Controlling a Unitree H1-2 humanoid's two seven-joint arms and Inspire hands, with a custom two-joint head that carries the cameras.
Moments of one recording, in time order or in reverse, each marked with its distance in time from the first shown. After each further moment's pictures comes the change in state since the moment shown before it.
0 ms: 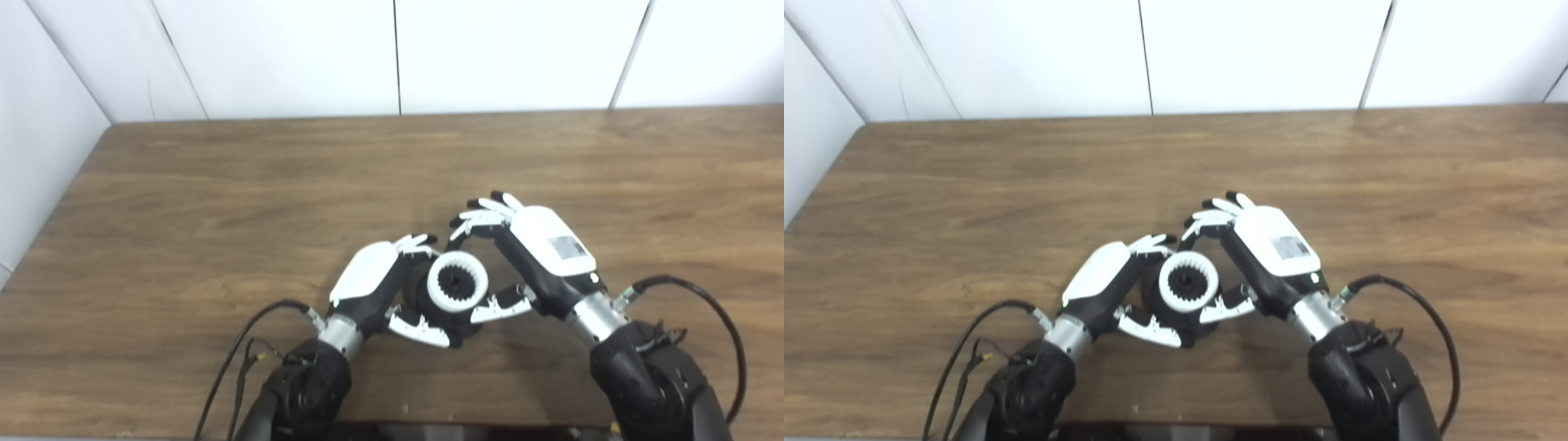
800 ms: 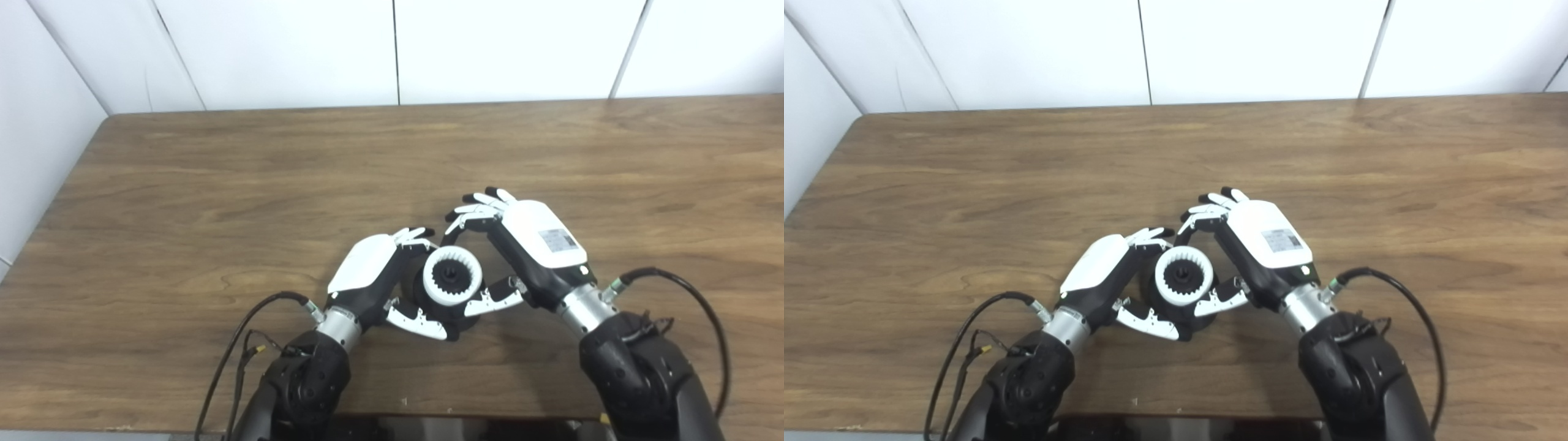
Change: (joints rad) left arm 0.000 -0.003 0.004 -0.003 0.017 0.012 -0.012; right arm -0.039 -0.021 0.045 0.009 -0.078 0.076 0.087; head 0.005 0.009
